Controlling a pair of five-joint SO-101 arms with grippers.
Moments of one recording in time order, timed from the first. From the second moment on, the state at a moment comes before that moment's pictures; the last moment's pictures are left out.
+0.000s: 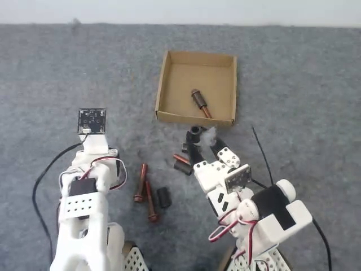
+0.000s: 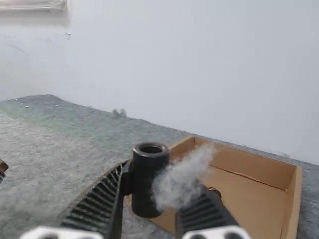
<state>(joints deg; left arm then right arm) -15.7 -51.4 80.7 36.6 -2.2 -33.1 6.2 94.5 -96.8 2.1</state>
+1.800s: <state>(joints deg) 14.9 -51.4 75.5 3.4 16.1 -39.4 6.2 94.5 -93.5 2.1</state>
